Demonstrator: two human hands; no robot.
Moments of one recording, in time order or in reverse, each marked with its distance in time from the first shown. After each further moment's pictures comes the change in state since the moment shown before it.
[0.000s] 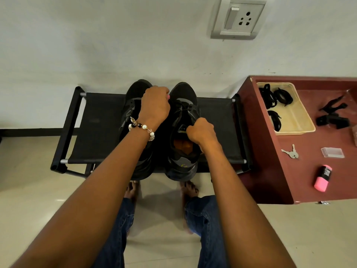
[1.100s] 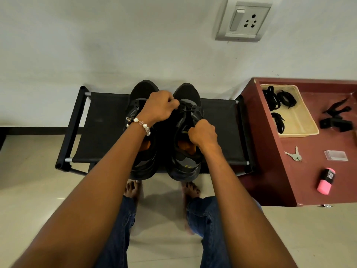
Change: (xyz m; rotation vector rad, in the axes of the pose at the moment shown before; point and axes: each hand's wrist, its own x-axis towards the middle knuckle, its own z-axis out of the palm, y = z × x) left_hand -0.002 -0.006 -0.012 -0.241 -0.240 -0.035; right_hand 0.003 -0.001 0.010 -0.061 0.067 0.005
